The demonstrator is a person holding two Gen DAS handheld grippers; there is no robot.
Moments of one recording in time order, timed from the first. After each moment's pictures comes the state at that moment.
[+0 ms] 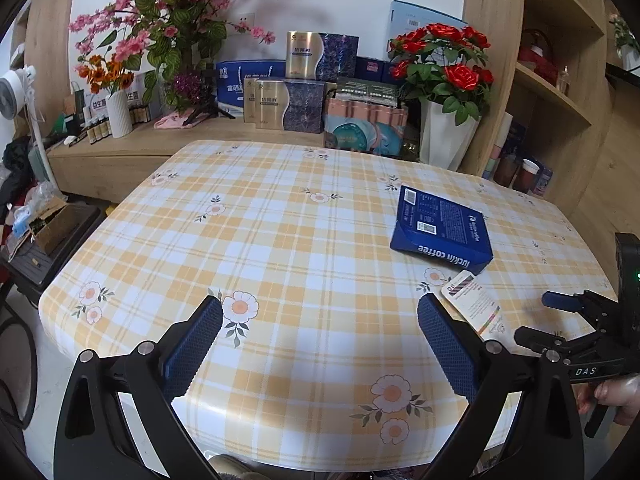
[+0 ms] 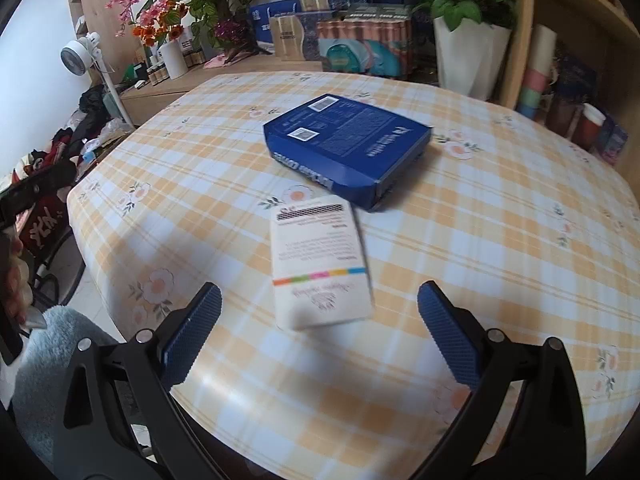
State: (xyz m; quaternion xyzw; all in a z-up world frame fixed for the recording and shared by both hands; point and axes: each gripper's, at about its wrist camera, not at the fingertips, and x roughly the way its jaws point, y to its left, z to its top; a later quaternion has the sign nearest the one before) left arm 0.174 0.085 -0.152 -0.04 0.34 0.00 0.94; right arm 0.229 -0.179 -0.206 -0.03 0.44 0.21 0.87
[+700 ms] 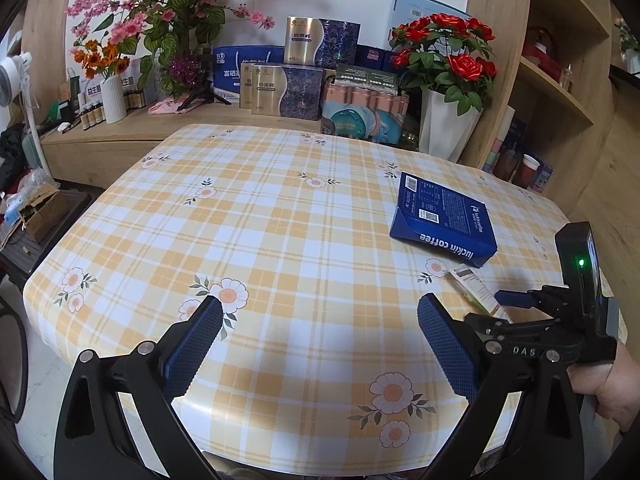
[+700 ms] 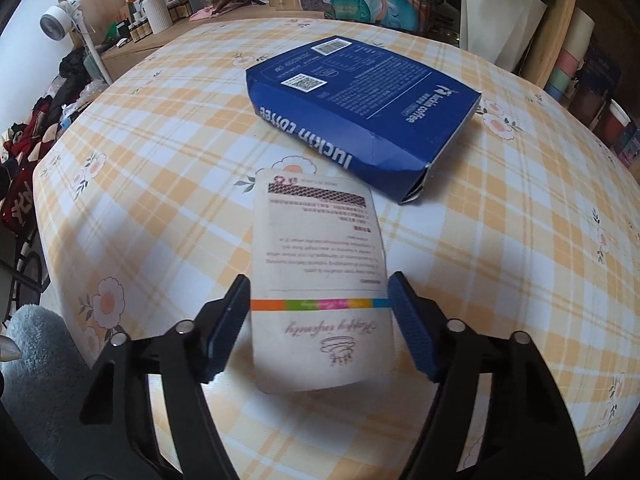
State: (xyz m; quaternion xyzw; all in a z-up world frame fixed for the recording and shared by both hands) left arm 0.183 0.083 -0.169 -0.05 0.35 -0.01 0.93; right arm 0.273 -0.151 -0.249 -0.06 0.51 0.18 0.84
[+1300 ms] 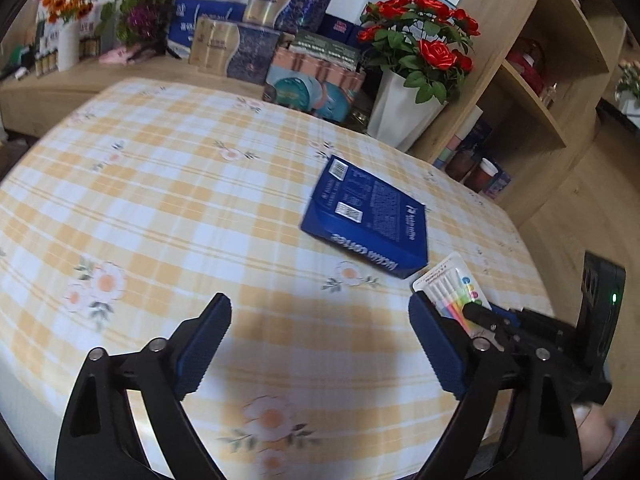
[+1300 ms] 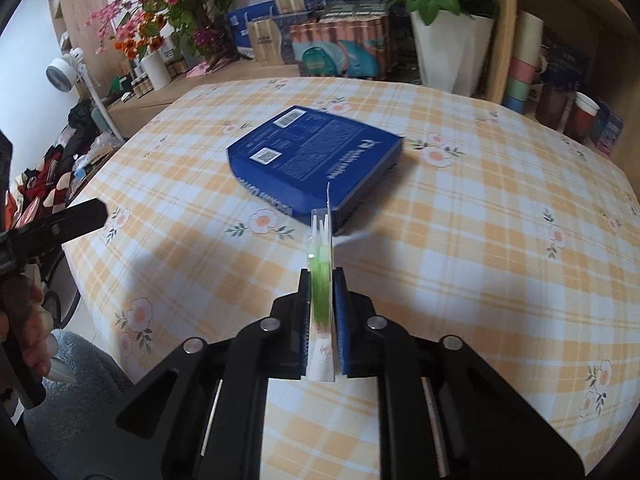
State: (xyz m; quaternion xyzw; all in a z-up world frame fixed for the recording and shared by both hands) left arm 0.237 0.032 -0.177 -0.16 0.41 -0.10 0.89; right arm 0.255 -0.223 -0.196 0.00 0.44 0.17 0.88
